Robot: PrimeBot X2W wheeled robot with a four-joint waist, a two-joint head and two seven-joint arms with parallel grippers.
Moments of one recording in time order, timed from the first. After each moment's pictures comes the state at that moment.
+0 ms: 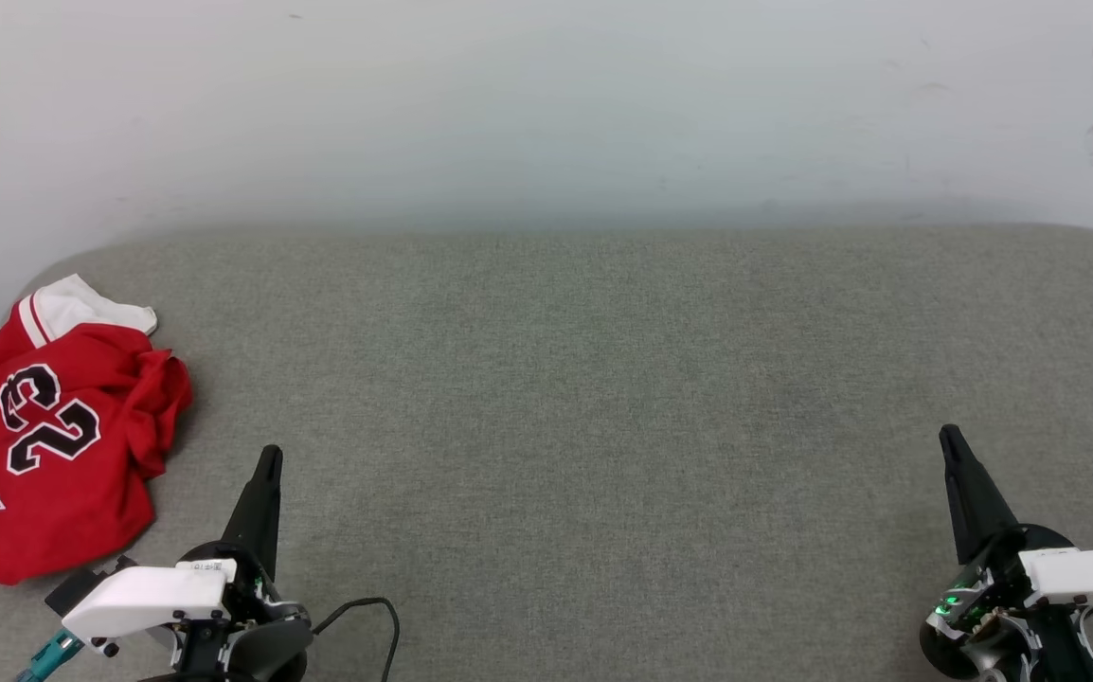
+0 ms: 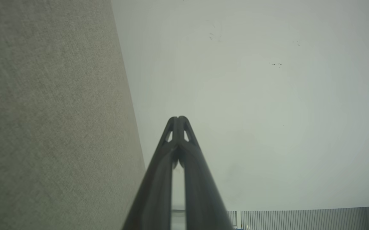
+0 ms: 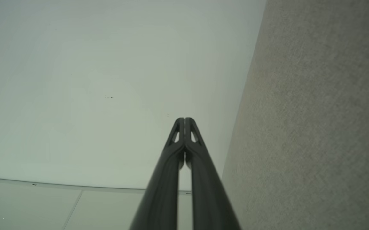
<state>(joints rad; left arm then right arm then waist) -0.11 0.05 0.11 0.25 -1.61 -0.13 0.11 -0.10 -0.05 -0.11 0.25 1.62 0.13 0.11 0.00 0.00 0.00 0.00</state>
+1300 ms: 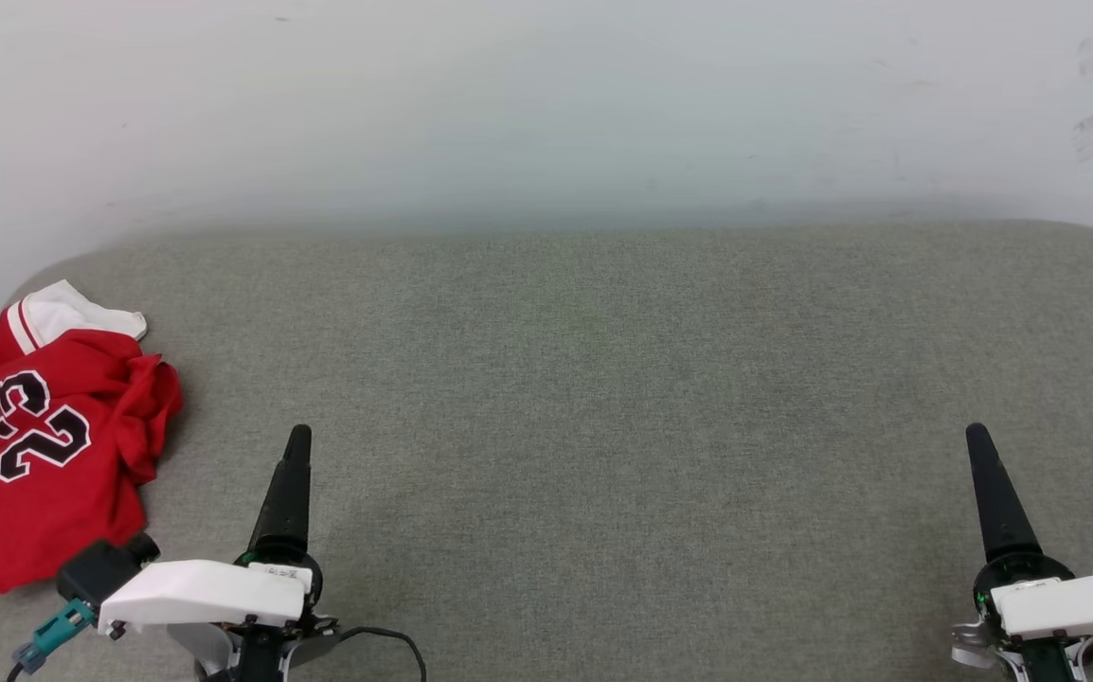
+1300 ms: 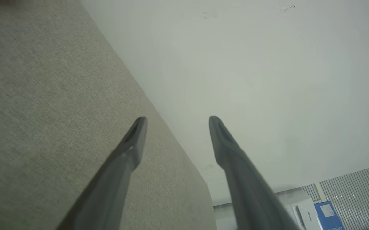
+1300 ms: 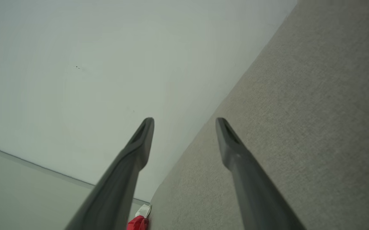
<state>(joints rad) -0.06 0.04 0.03 0.15 -1.18 -0.10 -0.03 -0.01 -0.09 -0.08 0.11 1.18 0.13 -0.03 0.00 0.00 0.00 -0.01</state>
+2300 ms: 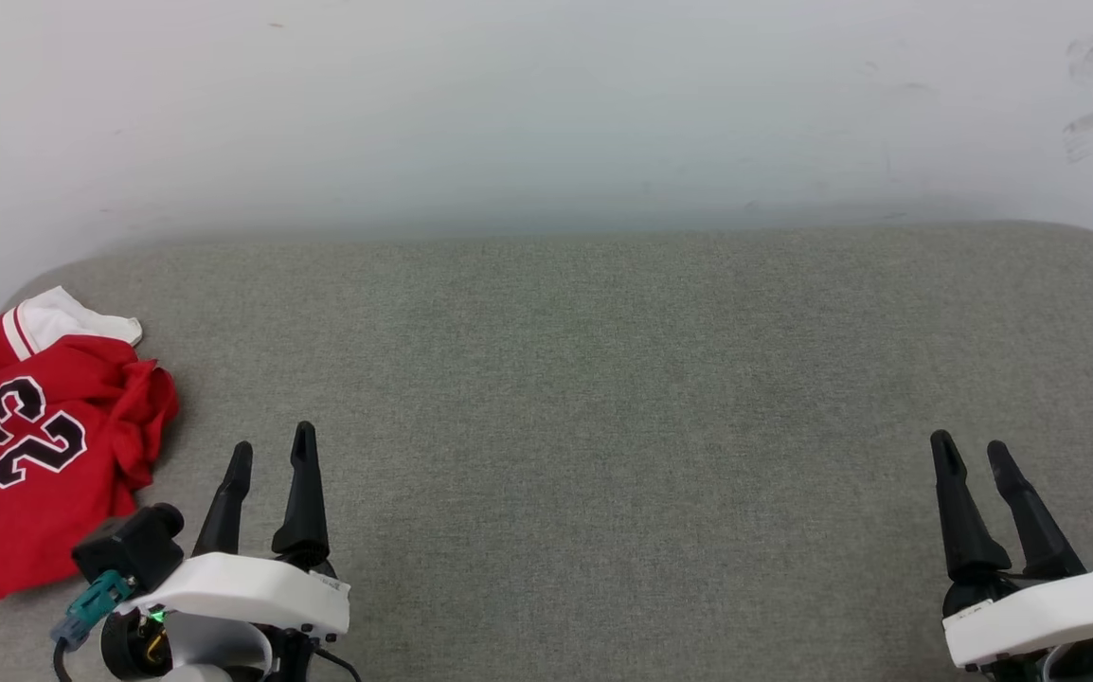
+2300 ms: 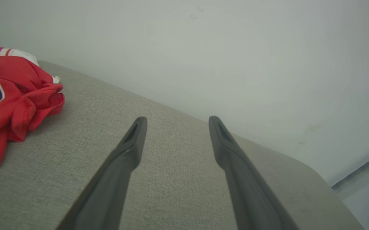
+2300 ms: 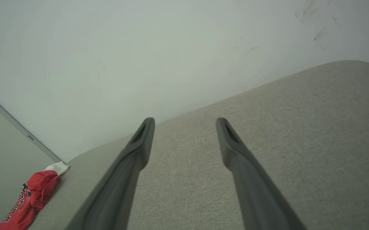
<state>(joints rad) -0.04 0.09 -0.02 0.07 -0.55 0.01 -0.13 0.04 -0.09 -0.07 -0.02 0.56 0.13 -0.03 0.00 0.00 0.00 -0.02</state>
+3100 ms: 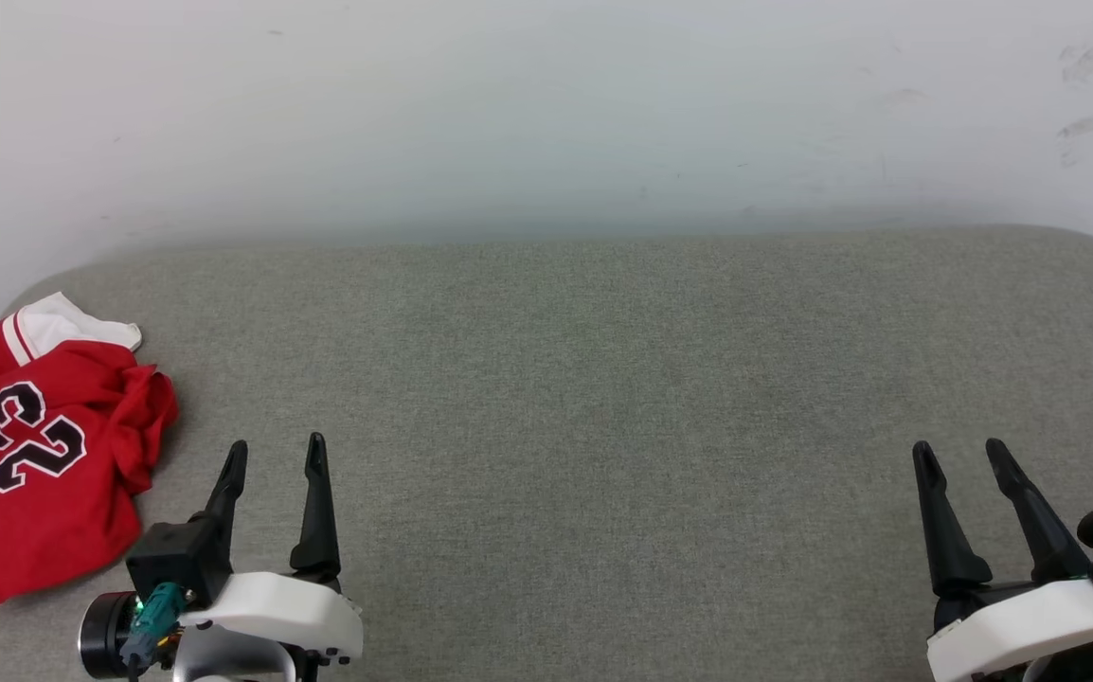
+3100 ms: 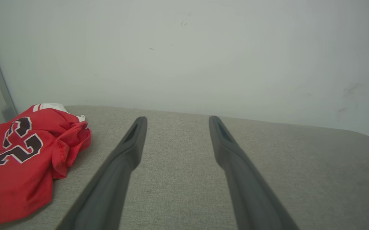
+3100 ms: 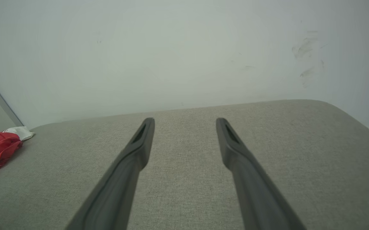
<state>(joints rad) -0.02 0.15 -0.11 0.06 -0.30 0.11 -0.19 0.07 -0.09 -0.06 -0.10 0.28 0.13 -0.01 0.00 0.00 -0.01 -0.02</state>
